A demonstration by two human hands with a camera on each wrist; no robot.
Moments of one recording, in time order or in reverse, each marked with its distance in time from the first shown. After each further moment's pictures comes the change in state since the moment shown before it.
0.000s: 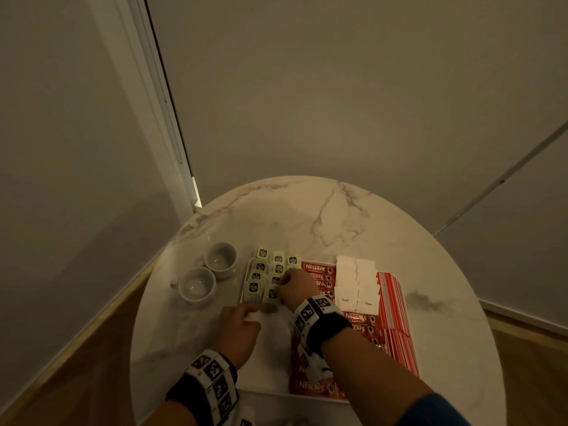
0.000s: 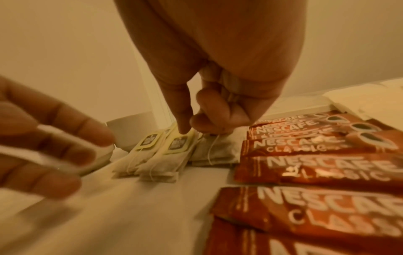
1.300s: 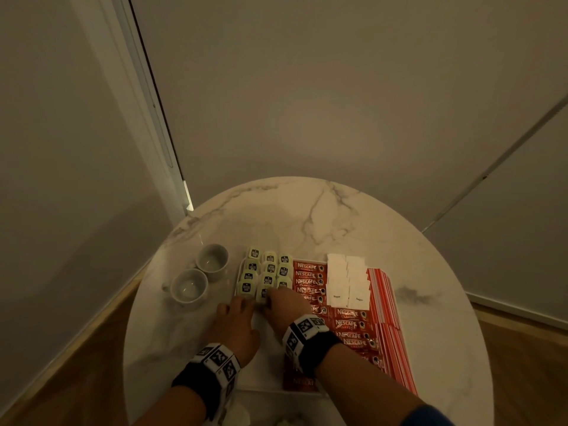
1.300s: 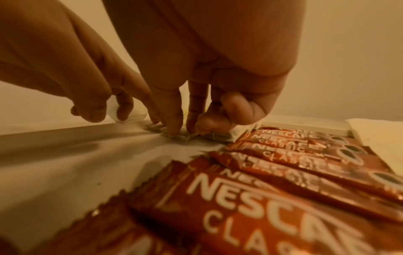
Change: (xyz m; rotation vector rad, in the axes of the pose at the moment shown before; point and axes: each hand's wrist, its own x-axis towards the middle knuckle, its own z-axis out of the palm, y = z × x) left_hand 0.000 0.009 0.001 0.897 -0.061 0.274; right_hand -0.034 0.009 0.015 -0.376 -0.061 -0.233
